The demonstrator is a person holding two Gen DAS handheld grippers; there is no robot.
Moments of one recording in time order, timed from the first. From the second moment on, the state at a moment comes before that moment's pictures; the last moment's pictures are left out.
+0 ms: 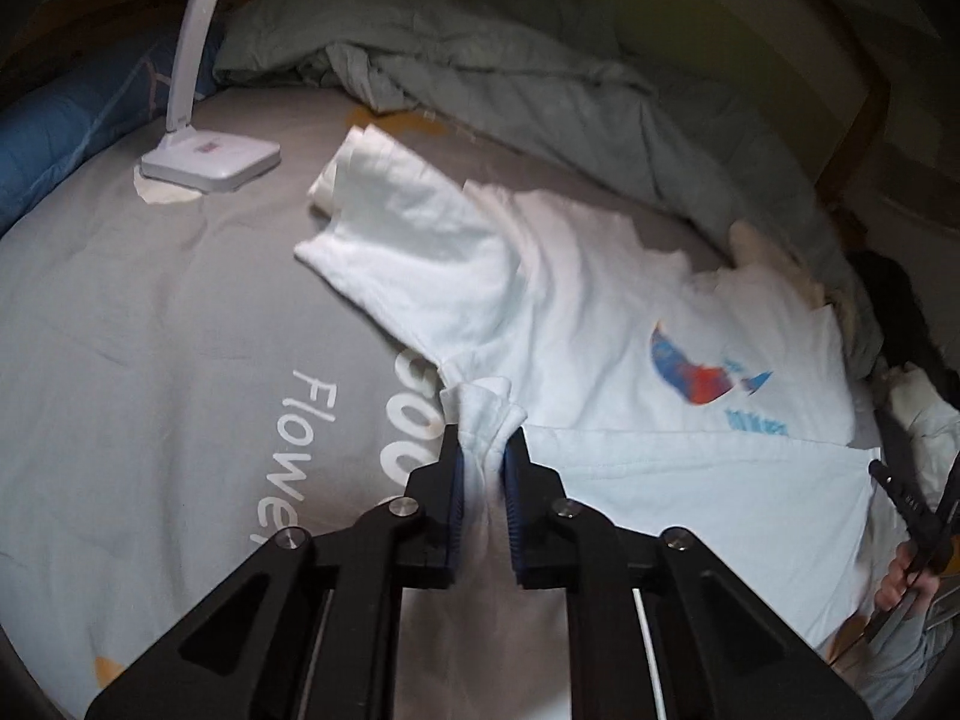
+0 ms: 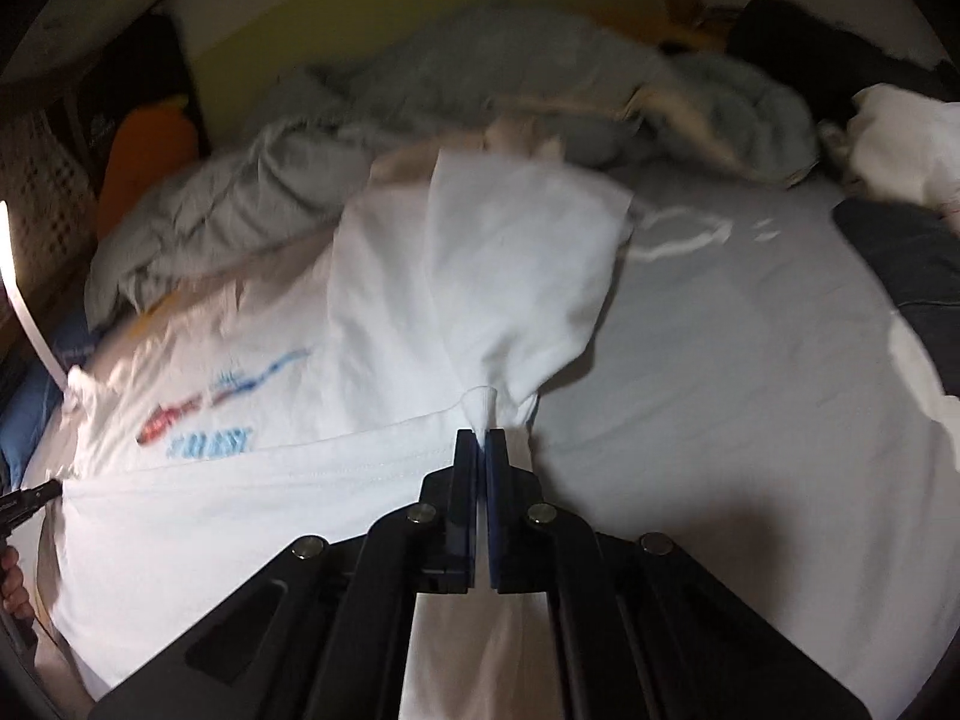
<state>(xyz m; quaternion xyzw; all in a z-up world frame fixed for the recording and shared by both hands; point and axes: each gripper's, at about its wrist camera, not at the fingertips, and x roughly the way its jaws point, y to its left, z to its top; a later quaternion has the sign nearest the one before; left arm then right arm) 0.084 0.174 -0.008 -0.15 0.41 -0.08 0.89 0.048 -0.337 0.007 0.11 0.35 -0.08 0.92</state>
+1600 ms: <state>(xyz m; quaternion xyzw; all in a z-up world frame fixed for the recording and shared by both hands) -0.039 0.141 -0.034 -0.04 0.33 0.04 0.94 -0.097 -0.321 -0.021 0.12 0.40 -0.19 0.89</state>
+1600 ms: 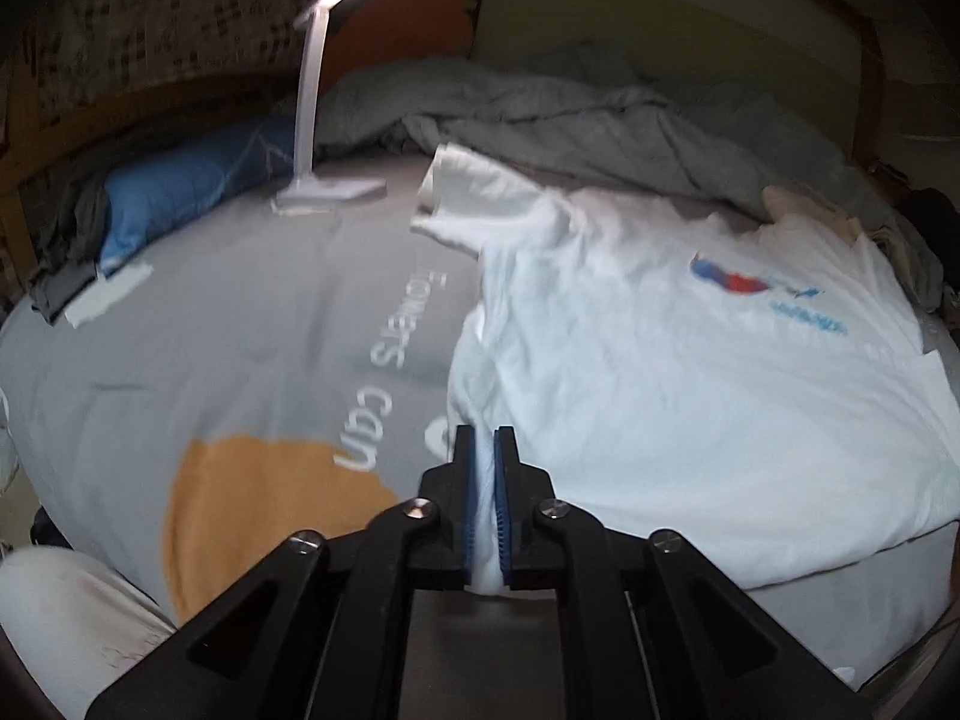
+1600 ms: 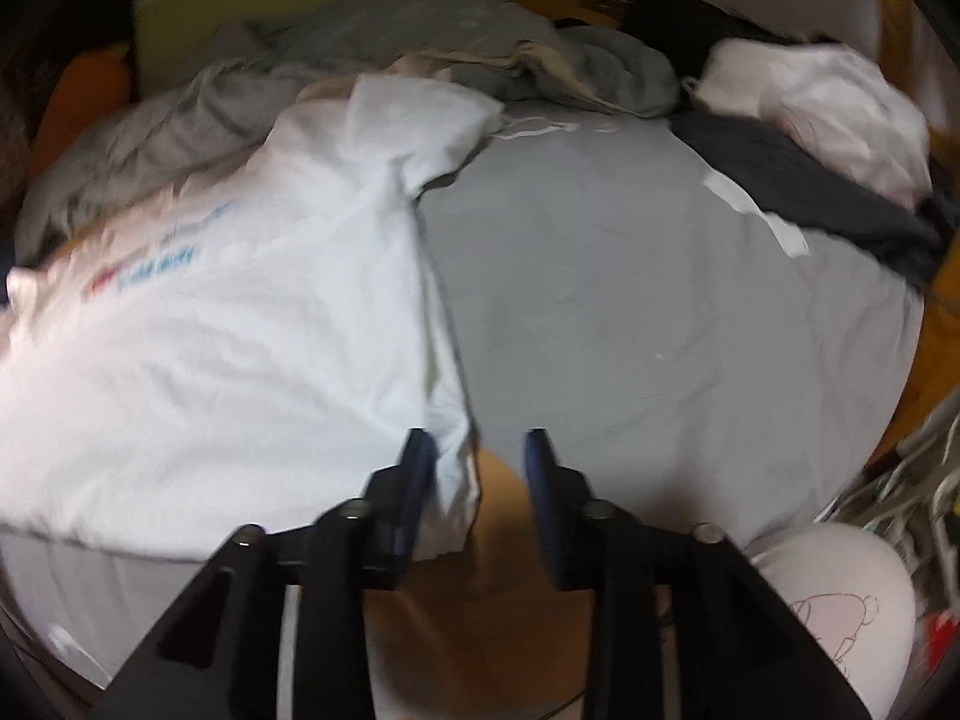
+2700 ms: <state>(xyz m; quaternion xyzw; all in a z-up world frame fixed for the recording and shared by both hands) 0.199 0.283 -0.057 -0.36 0.42 -0.05 0.84 0.040 -0.327 -0.006 0.12 0.40 -0.08 0.90</state>
